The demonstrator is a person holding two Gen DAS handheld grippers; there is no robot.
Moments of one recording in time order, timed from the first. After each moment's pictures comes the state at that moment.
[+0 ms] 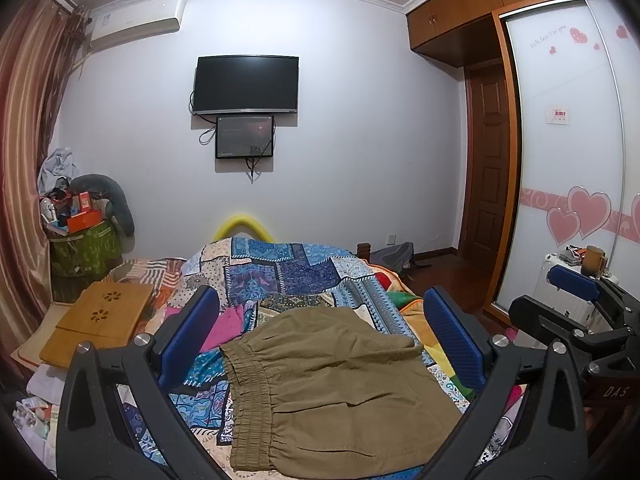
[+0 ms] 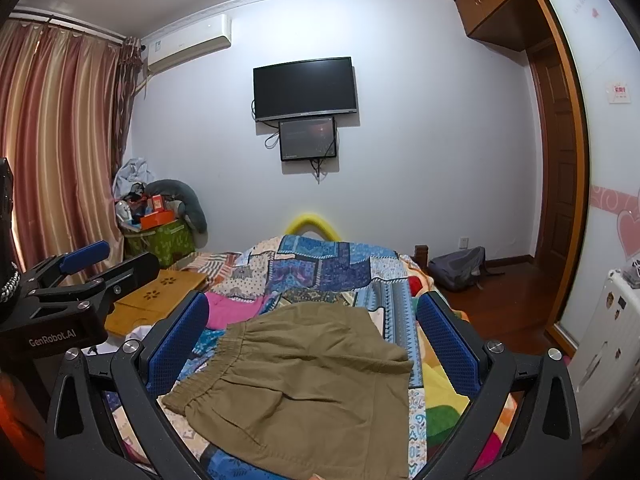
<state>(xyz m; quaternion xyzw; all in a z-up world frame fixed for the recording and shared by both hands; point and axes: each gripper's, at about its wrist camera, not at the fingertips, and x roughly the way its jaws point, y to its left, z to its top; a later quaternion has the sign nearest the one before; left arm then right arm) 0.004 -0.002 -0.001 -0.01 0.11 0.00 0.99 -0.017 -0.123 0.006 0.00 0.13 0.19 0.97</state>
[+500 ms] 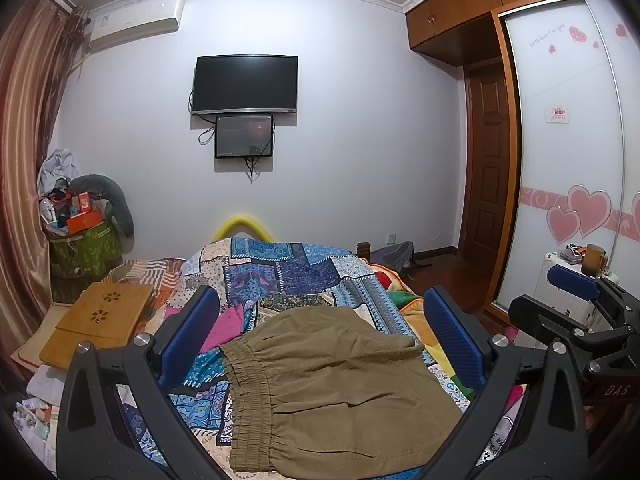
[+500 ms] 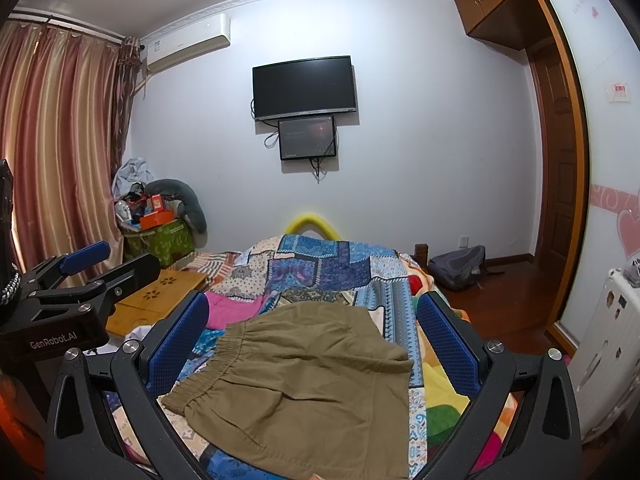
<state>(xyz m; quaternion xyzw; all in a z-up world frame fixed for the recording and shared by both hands) 0.002 -0.002 -0.003 -0.01 0.11 0.00 0.99 -0.016 -0.124 0.005 0.00 0.14 0.19 0.97</state>
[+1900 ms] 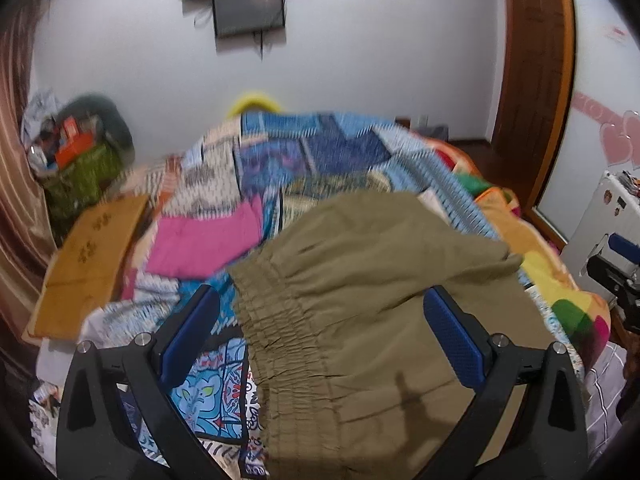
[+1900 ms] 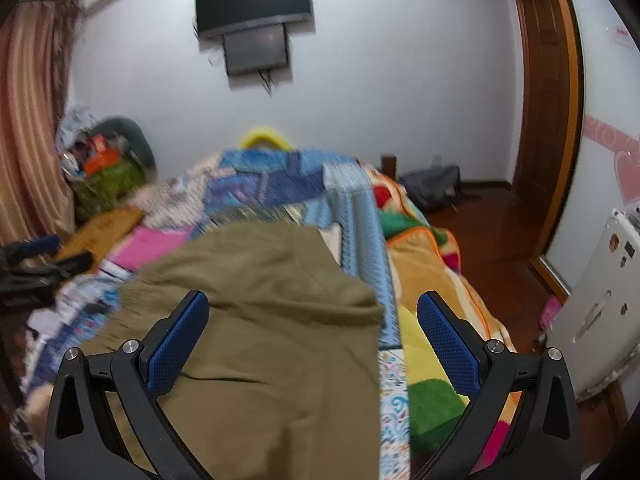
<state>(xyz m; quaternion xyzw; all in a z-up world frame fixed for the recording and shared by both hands) 0.194 0.077 -0.144 0.01 0.35 0.03 0.94 0.112 -0.151 -0.100 -0.01 0.30 0.12 0.95</state>
